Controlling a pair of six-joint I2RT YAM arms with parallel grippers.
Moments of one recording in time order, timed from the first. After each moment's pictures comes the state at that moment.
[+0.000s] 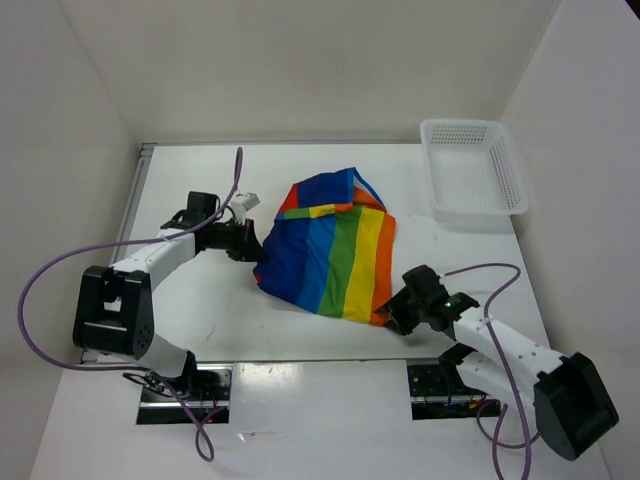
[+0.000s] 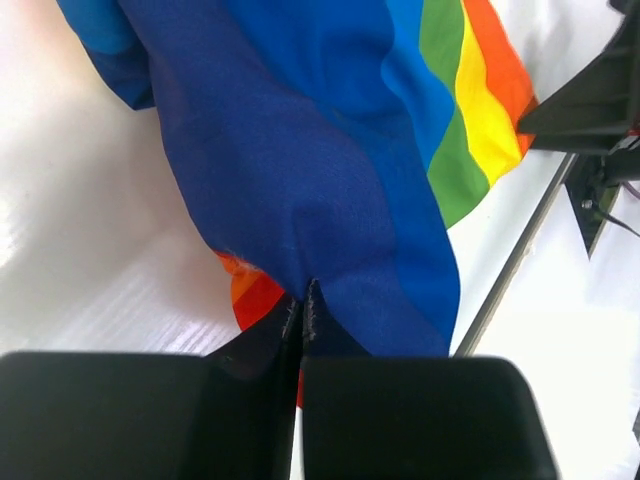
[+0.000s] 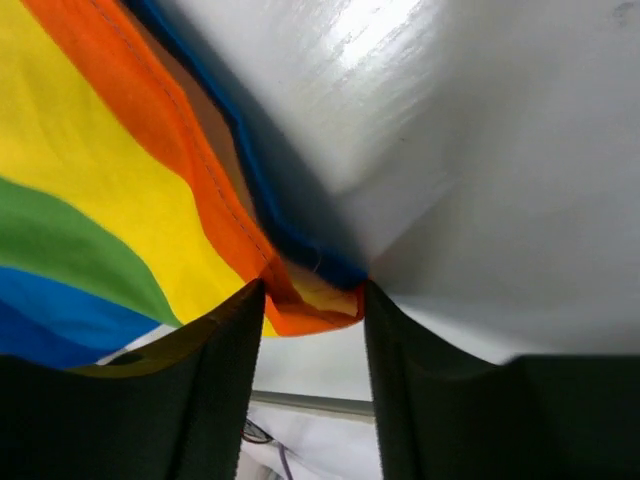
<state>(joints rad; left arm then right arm) -0.11 1.50 0.87 -0.34 0.85 0.07 0.51 0.86 0.29 -0.47 -0.06 1.46</state>
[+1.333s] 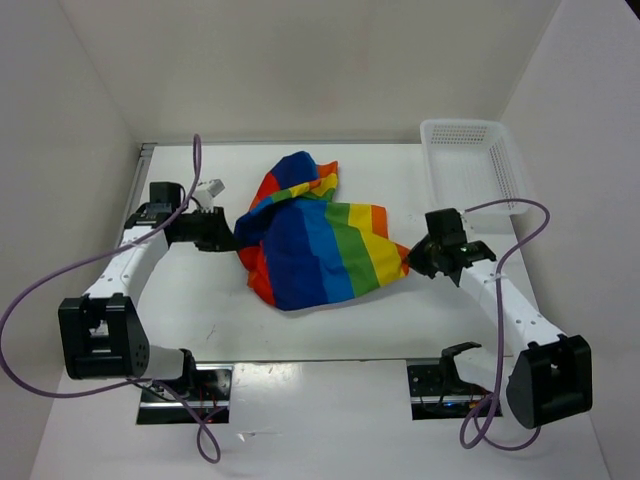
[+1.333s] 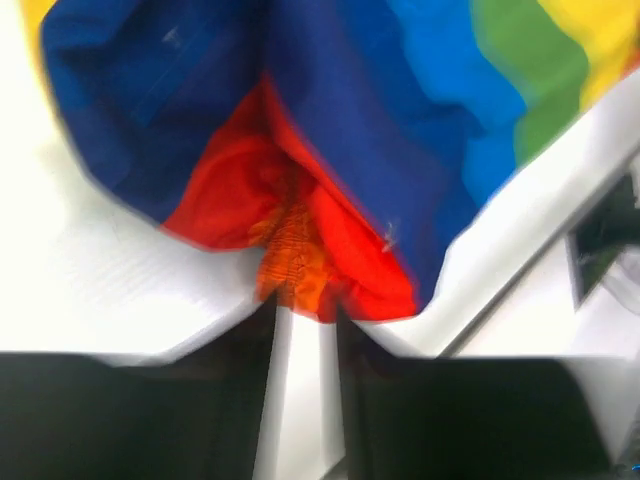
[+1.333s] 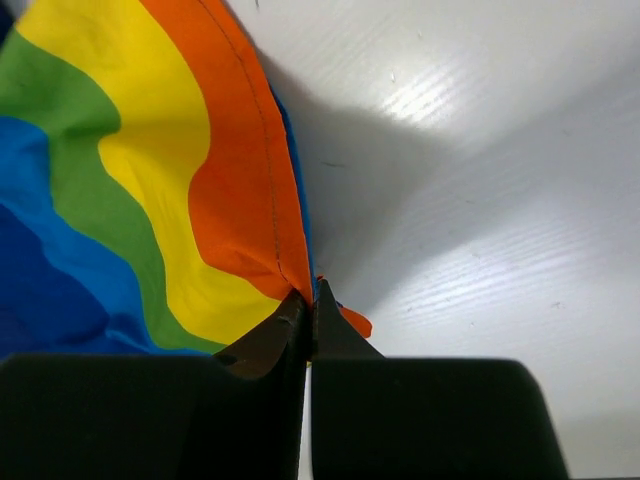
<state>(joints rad) 0.07 1.38 1.00 -0.62 0.77 0.06 0.23 1.11 0.75 -0.60 0.08 0.98</state>
